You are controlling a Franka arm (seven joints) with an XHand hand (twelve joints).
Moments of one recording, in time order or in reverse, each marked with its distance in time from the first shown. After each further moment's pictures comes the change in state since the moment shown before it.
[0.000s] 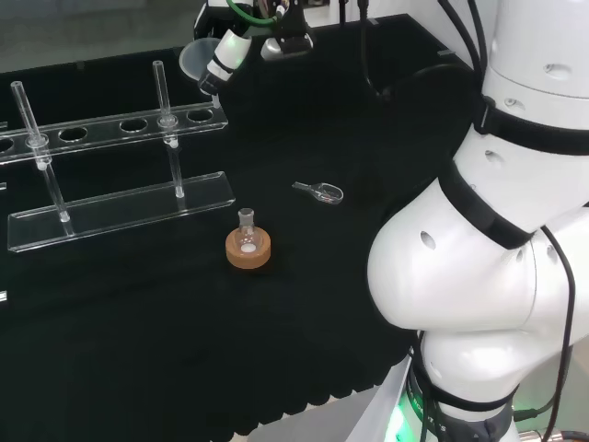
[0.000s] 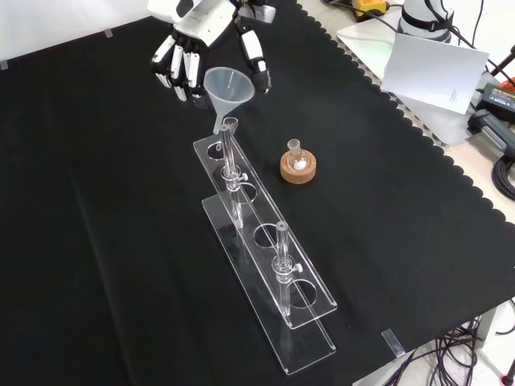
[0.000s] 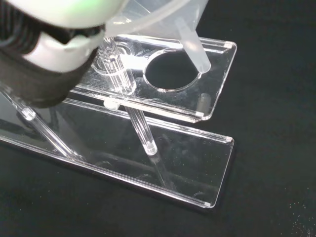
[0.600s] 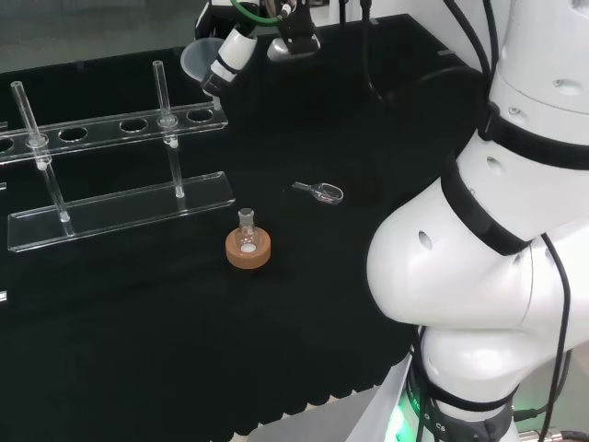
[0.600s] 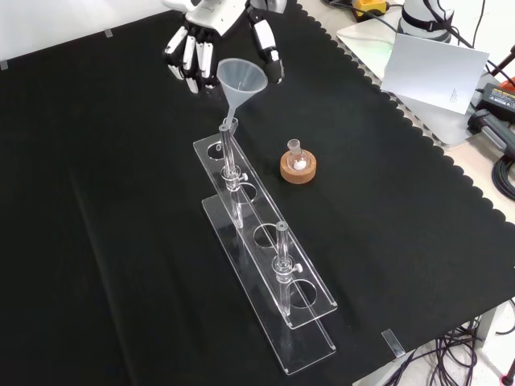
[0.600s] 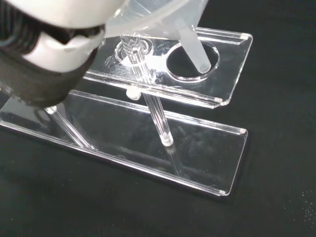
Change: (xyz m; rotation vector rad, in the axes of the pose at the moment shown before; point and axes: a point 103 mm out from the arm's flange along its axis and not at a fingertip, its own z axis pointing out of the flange) arm 0.010 -0.020 -0.002 -0.003 0.019 -0.024
